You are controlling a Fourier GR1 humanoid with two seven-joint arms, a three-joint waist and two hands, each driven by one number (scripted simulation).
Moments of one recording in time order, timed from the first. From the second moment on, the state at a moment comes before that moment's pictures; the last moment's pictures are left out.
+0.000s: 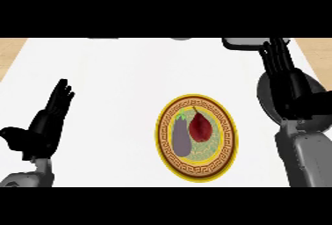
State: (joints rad) left arm -0.07 0.26 -0.01 -1.60 0.09 0.12 0.05; right arm -0.38 -0.19 -0.04 -1.55 -0.11 -0.09 0.04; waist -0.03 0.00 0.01
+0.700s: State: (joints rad) left arm -0.13 0.22 0.02 -1.58 0.15 0.13 0.17; right arm -0.49 -0.43 0.14 -1.39 0.04 0.23 0.05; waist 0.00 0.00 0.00
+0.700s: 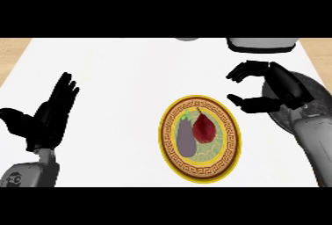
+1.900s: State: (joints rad) left arm -0.18 0.21 0.02 -1.57 0.14 0.12 0.22; right arm -0.92 -0.45 0.48 -1.12 0.42 0.70 0.16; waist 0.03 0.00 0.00
